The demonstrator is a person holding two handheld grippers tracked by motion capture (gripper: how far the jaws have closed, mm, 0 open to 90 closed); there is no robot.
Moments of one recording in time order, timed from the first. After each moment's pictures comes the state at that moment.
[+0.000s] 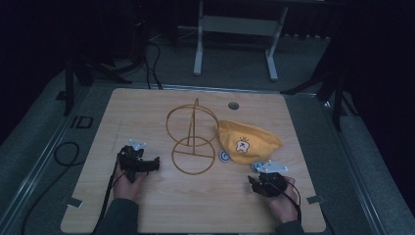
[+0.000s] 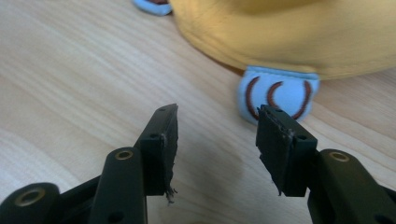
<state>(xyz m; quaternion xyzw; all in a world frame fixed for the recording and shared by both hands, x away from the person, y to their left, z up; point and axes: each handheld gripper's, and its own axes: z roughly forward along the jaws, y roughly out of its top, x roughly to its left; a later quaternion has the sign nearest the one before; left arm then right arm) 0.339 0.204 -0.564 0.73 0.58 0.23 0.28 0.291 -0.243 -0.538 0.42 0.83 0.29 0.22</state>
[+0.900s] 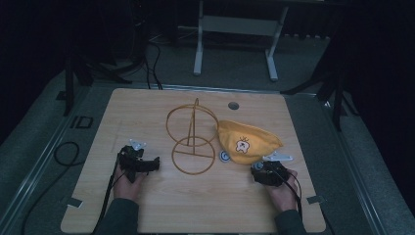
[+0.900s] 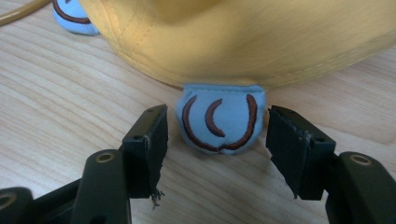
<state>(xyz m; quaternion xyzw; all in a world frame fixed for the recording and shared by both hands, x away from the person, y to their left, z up) 0.339 0.204 -0.564 0.73 0.58 0.23 0.28 0.327 -0.258 -0.548 0.48 0.80 0.30 0.20</state>
